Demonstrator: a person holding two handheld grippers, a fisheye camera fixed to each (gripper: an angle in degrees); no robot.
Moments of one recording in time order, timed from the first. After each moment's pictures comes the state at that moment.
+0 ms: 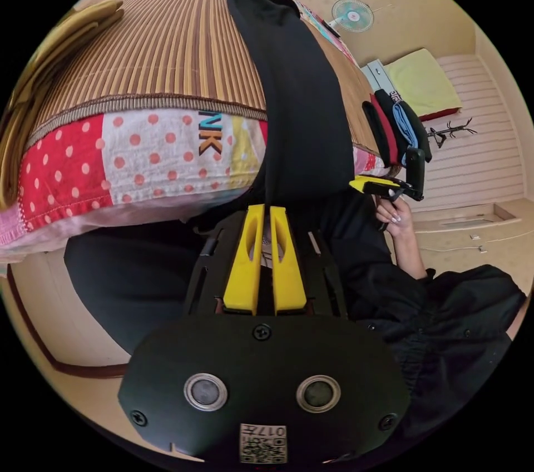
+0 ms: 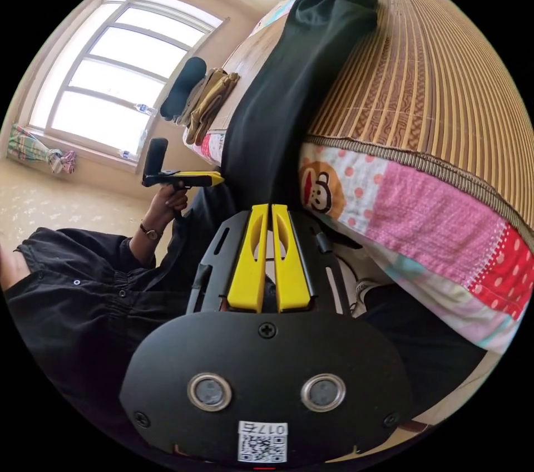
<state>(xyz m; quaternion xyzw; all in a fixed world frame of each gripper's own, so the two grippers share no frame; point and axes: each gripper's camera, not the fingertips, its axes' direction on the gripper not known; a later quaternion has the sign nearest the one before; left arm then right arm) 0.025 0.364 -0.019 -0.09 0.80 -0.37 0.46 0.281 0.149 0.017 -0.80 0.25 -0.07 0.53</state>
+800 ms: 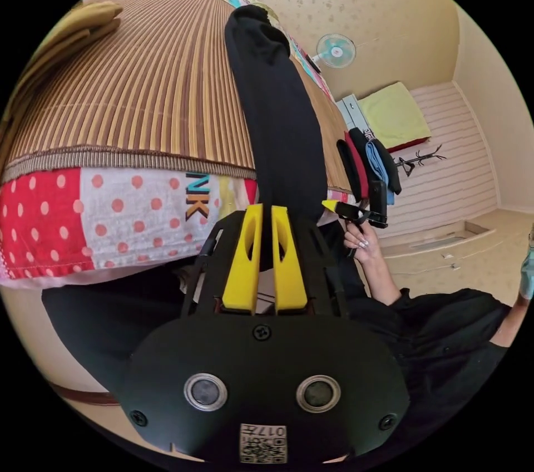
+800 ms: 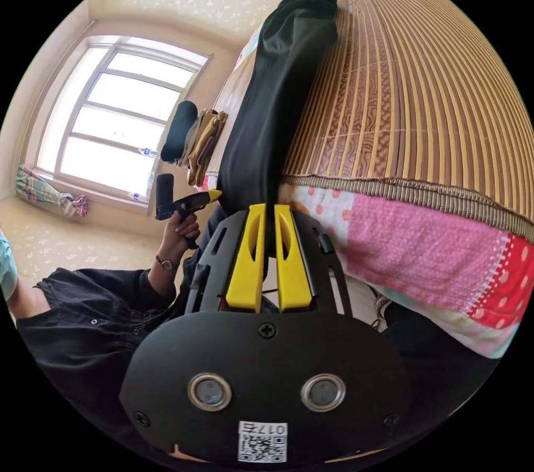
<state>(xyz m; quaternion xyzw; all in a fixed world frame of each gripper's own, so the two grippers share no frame) 0.030 0.330 0.025 -0.03 0.80 -0.46 0.39 0.356 0.125 0.040 -0.75 0.26 -0.02 0.61</state>
